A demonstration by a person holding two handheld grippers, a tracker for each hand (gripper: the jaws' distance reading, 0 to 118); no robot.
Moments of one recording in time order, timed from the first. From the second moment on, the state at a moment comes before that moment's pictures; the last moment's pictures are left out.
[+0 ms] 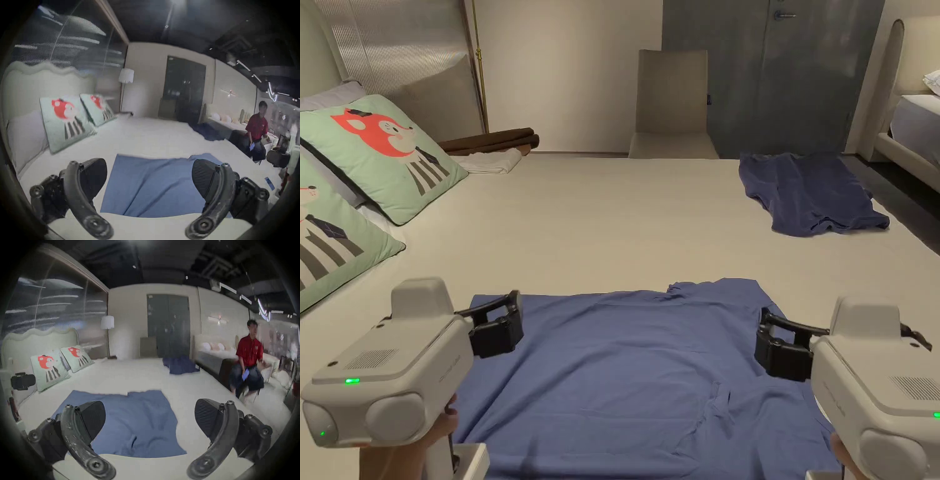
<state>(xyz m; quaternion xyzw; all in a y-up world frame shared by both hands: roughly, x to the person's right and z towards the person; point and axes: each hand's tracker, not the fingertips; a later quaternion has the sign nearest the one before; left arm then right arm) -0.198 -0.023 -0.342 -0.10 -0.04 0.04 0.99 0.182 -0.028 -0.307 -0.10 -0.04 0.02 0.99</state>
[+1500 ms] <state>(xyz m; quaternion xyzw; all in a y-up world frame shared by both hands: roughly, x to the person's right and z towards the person) -0.280 -0.191 -0.313 -0.42 0.01 0.04 0.91 0.184 -0.059 -0.302 -0.14 -0.03 0.03 0.99</state>
